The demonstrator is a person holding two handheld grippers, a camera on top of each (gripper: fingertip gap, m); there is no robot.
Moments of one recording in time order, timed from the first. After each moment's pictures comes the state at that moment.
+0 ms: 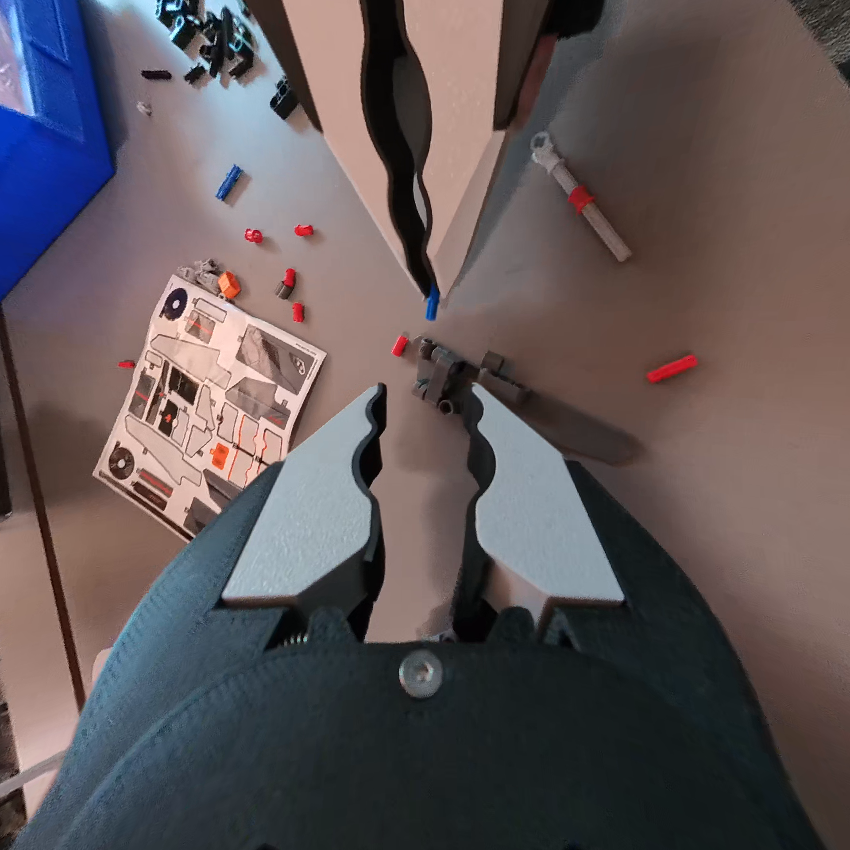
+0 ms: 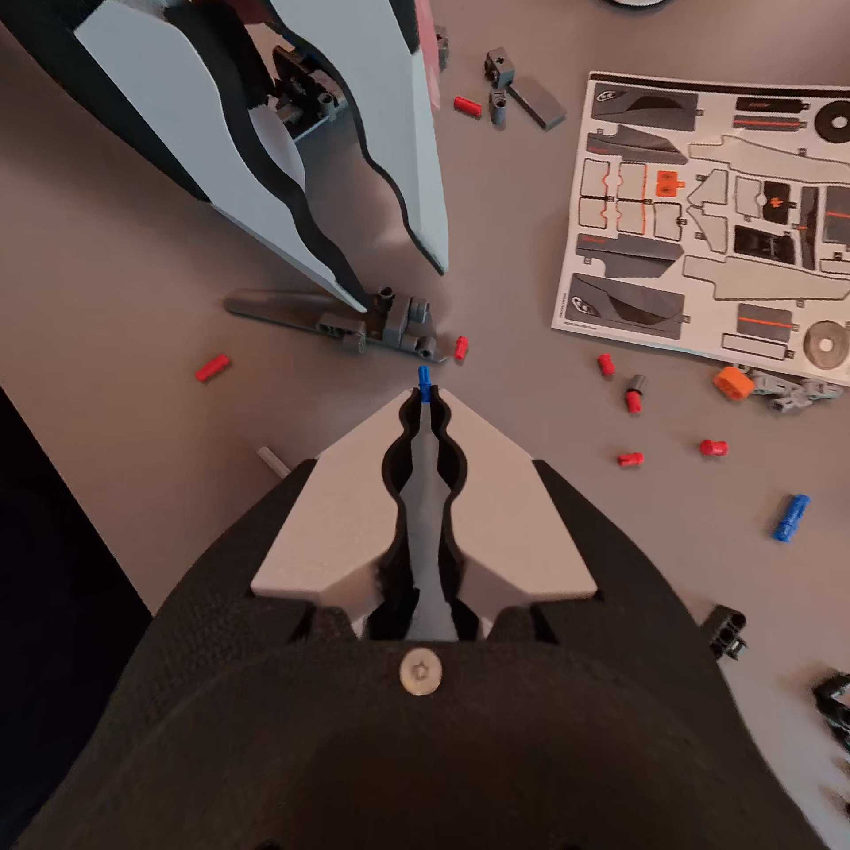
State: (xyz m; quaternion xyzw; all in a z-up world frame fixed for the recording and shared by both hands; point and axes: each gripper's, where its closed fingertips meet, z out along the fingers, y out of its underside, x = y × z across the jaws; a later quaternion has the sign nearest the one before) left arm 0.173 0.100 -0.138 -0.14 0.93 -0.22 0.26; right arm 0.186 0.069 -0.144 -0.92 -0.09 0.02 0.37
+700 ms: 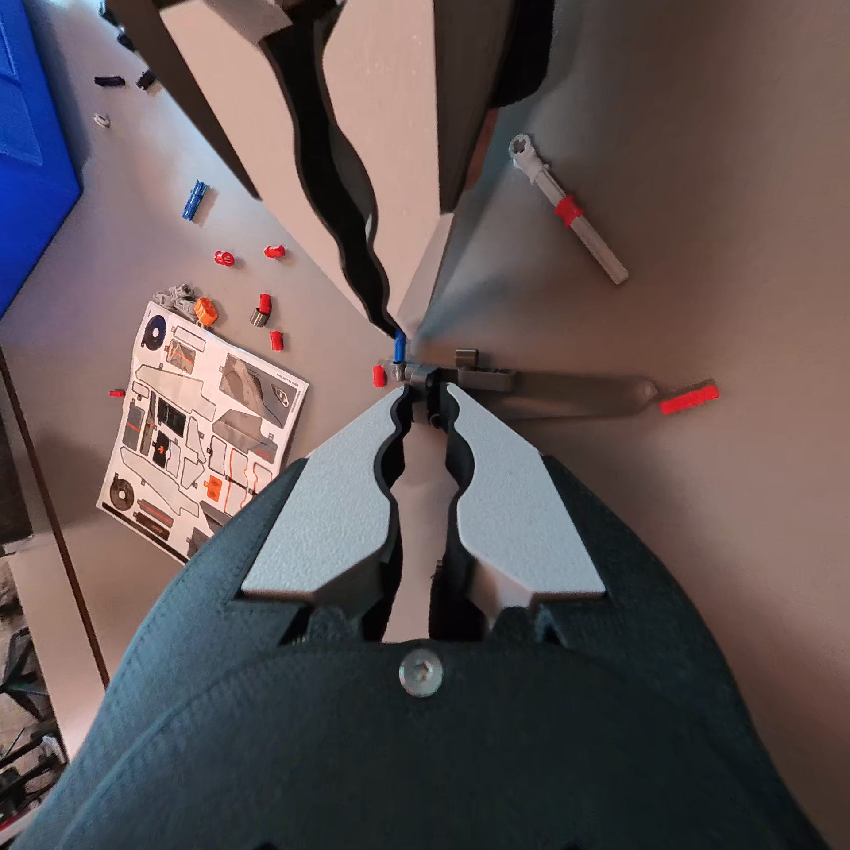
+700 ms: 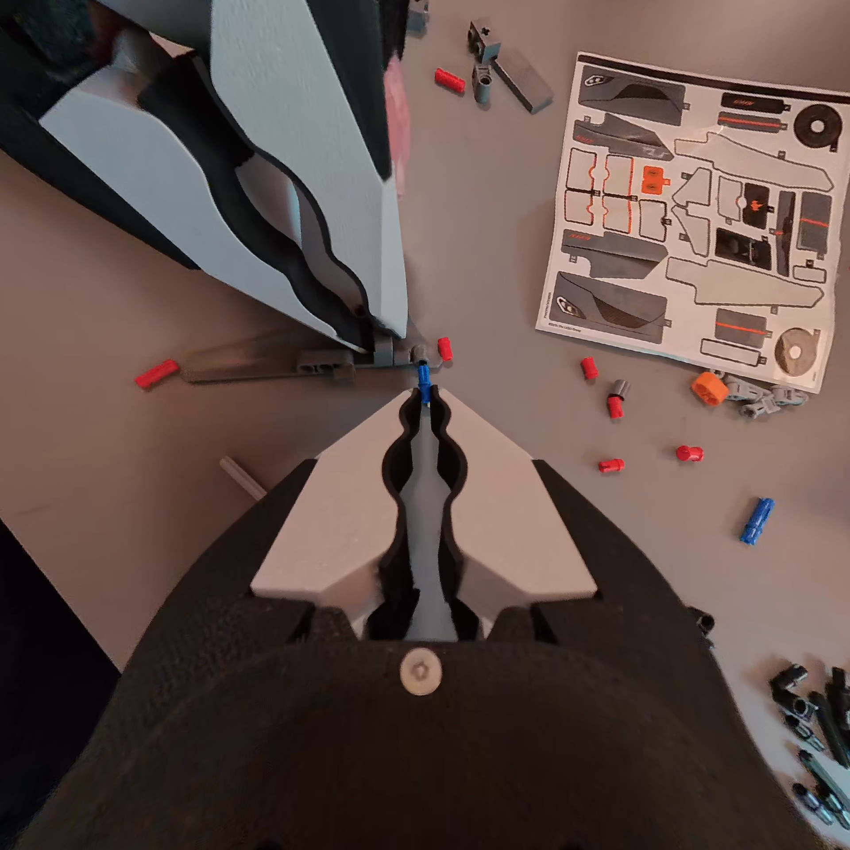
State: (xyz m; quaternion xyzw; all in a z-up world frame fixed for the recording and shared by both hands) left arm 0.179 0.085 -0.153 -0.12 0.94 -0.18 0.26; right arm 0.195 0.074 -0.153 -0.93 -0.10 -0.03 0.35
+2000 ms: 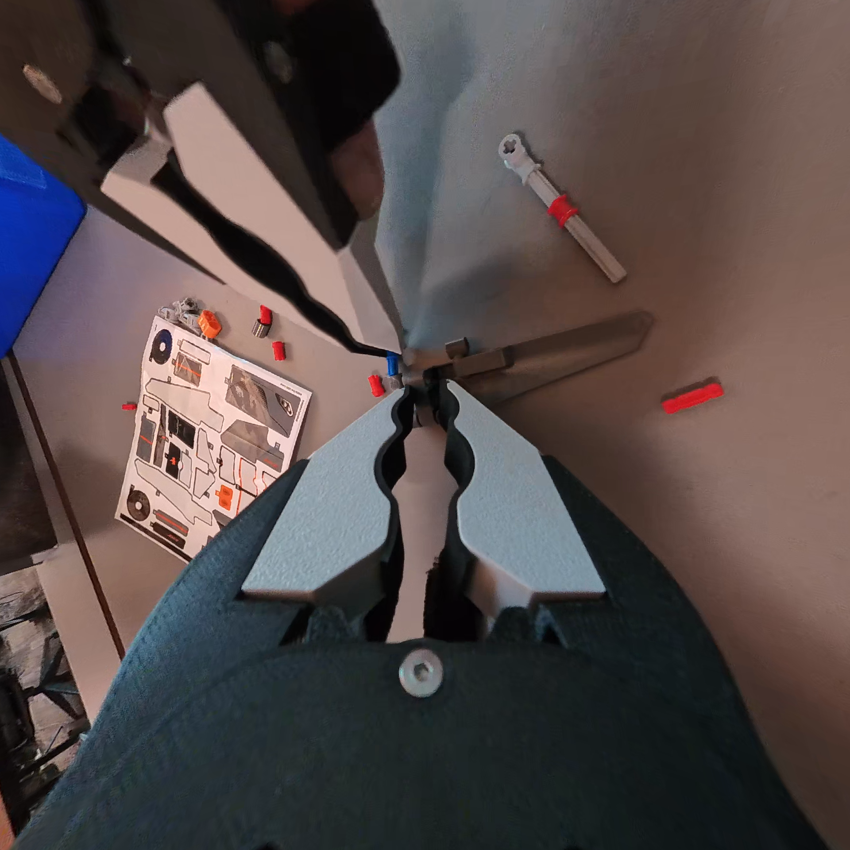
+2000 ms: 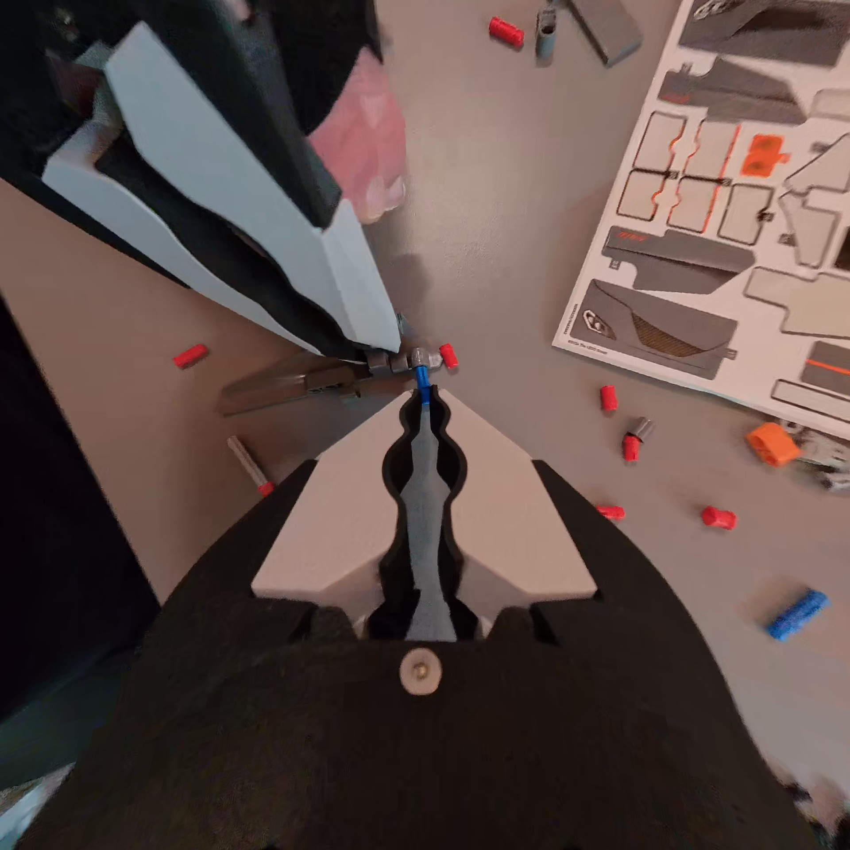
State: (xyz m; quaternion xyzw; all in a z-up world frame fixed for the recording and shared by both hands) left arm 0.180 0.083 -0.153 -0.10 0.94 -0.17 0.26; right arm 0.197 0.080 -0.156 -0.94 -0.14 0.12 0.27
